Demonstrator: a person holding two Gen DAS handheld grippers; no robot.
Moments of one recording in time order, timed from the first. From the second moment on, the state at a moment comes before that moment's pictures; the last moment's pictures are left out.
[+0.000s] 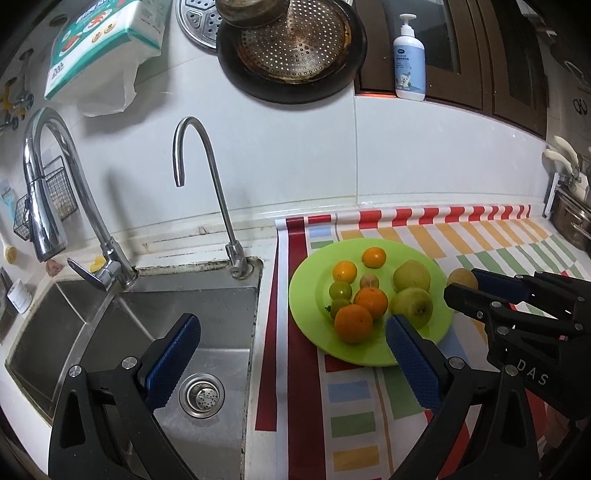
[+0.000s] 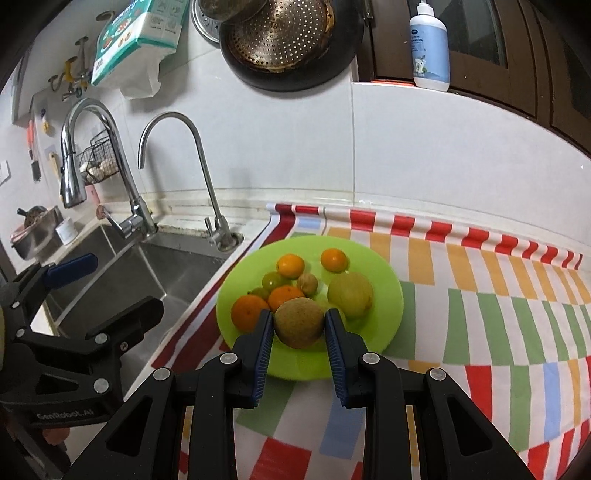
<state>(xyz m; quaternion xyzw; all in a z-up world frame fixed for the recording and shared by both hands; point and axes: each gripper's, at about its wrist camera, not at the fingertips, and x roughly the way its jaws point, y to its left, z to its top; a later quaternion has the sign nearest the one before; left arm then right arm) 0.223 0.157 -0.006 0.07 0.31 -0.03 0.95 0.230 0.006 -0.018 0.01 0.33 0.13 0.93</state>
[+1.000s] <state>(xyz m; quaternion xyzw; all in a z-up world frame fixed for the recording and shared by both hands) 0.267 0.158 -0.013 0.06 0.32 -0.03 0.95 0.293 0.005 -0.030 0.01 0.34 0.12 0.93</state>
